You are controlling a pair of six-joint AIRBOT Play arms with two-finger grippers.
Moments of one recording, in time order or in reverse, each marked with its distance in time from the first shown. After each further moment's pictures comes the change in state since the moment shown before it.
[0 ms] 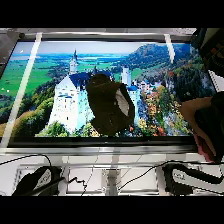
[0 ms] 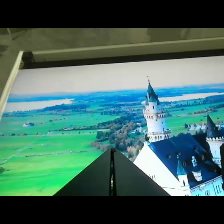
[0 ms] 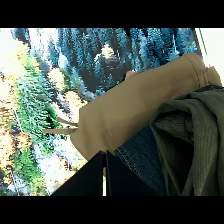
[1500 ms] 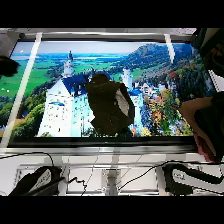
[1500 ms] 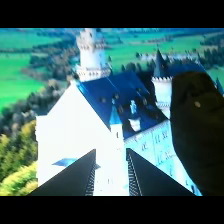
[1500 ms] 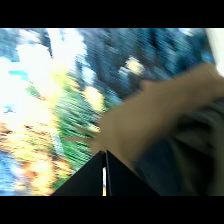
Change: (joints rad) left arm -0.001 -0.096 -0.089 -0.153 -0.231 -0.045; right arm 0.000 0.000 -0.001 0.106 -0.056 0.008
